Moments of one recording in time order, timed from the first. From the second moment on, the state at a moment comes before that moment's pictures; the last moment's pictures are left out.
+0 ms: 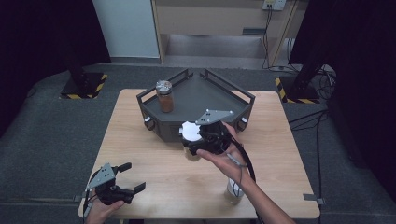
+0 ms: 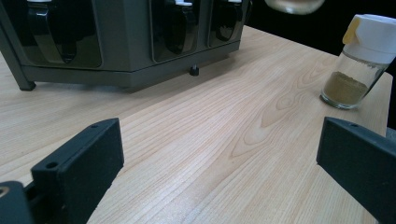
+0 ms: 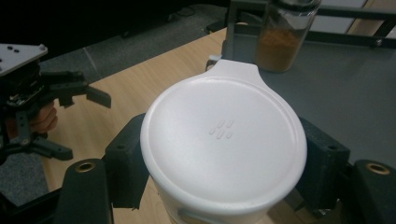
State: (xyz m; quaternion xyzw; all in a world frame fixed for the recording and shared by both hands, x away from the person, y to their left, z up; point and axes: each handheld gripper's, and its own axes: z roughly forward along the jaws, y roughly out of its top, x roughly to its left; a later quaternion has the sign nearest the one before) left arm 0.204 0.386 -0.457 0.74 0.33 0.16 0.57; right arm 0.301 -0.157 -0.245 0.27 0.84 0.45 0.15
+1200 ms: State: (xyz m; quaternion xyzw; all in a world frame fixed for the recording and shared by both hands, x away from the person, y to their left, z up) left arm 0.205 0.386 -0.457 0.74 0.33 0.15 0.57; right arm 0.412 -0.130 -0.194 0.36 0.81 0.42 0.19
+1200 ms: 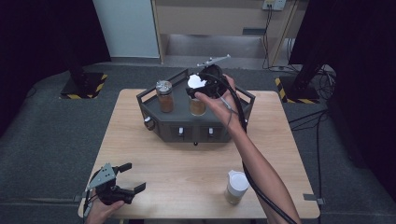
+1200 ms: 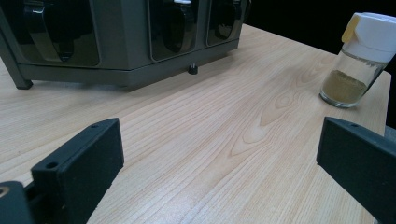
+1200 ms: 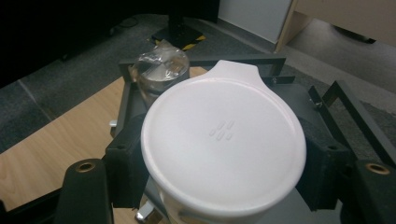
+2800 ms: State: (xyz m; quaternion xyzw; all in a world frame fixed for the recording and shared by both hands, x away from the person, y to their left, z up) left arm 0.206 0.386 -0.457 0.74 0.32 0.15 0.56; right arm 0.462 -0.094 -0.235 0.41 0.80 0.40 0.20
